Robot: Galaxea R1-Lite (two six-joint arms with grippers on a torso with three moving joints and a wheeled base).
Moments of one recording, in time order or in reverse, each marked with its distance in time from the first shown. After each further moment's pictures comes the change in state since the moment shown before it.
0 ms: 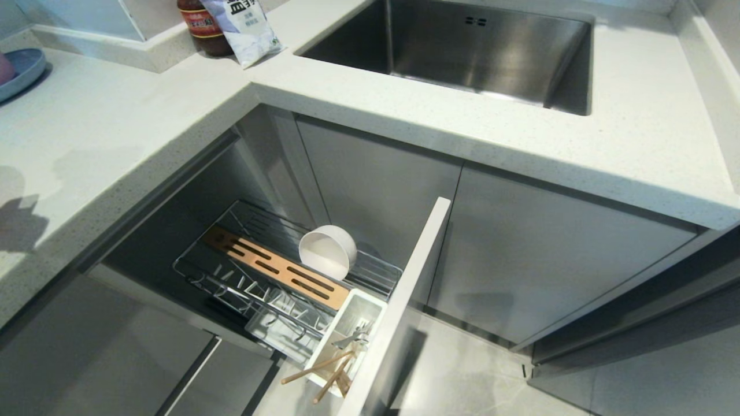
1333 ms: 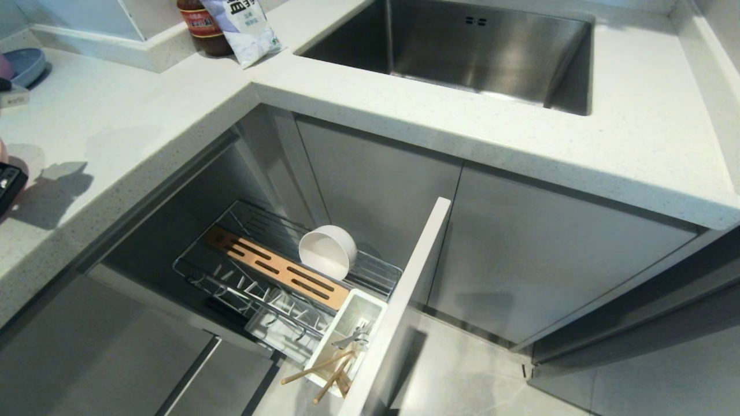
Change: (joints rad) left arm -0.081 0.194 -0.164 0.068 0.142 0.196; right arm 0.000 0.000 0.000 0.000 0.000 0.000
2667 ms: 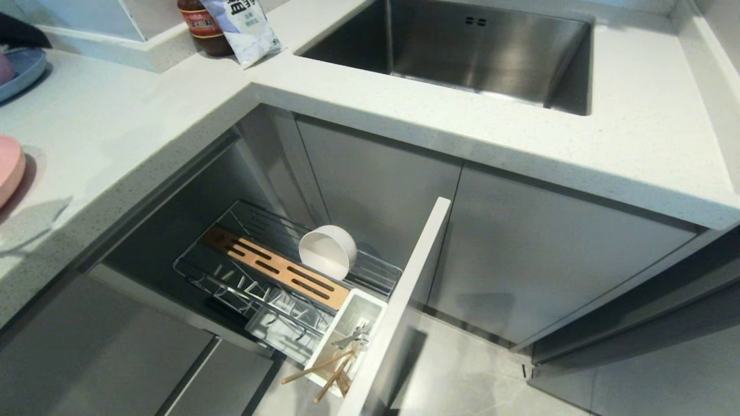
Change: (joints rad) left arm -0.259 -0.343 0.150 -0.419 -0.441 -0.778; right arm 0.000 0.000 0.000 0.000 0.000 0.000
